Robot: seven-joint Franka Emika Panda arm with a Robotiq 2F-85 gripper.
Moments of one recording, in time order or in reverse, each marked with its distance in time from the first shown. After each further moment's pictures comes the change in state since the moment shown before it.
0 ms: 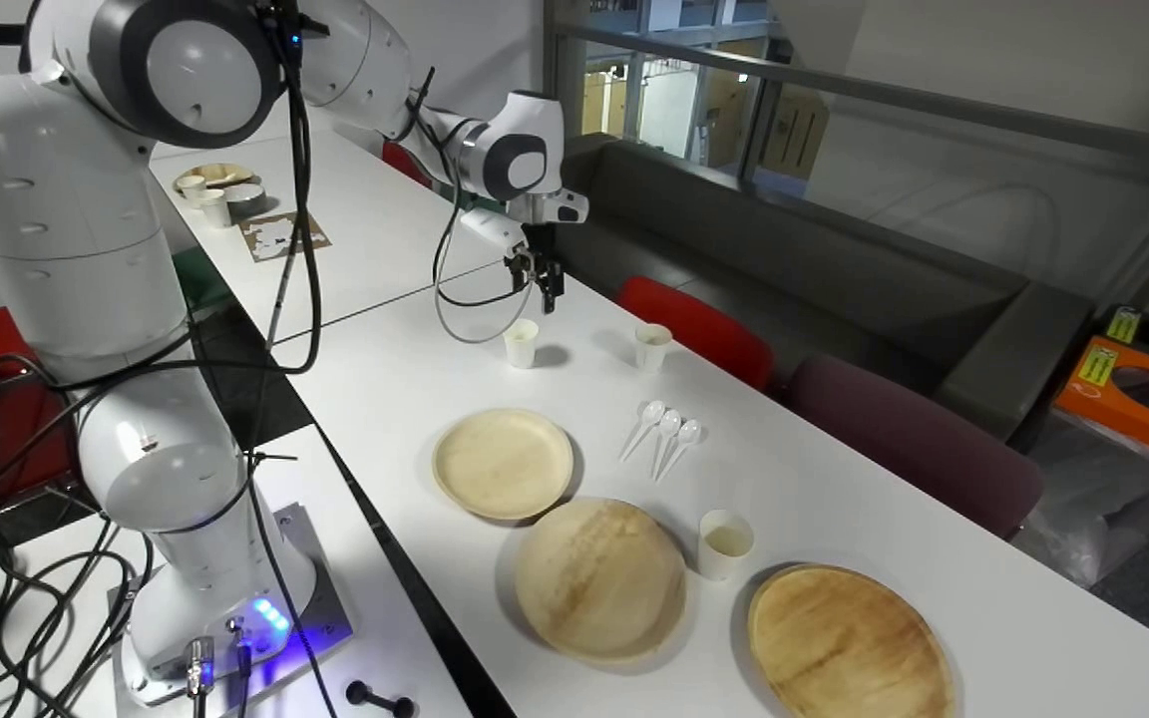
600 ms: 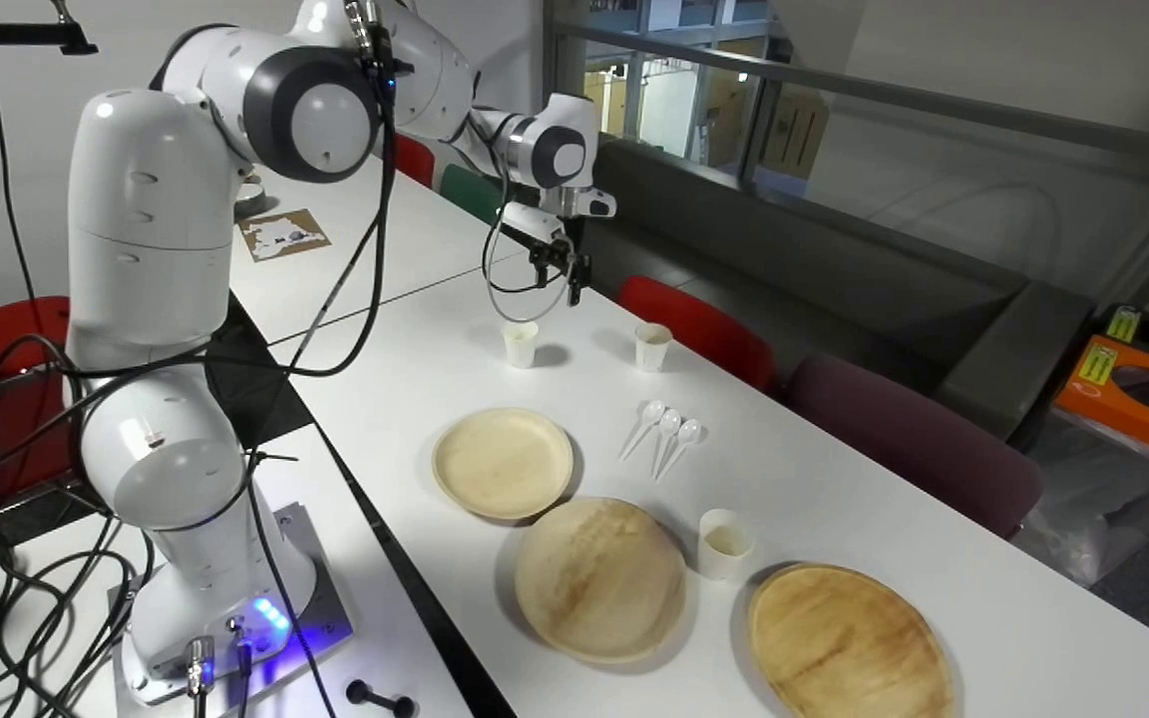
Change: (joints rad) arm 0.047 0.277 -0.031 0.369 -0.058 -0.211 -0.011
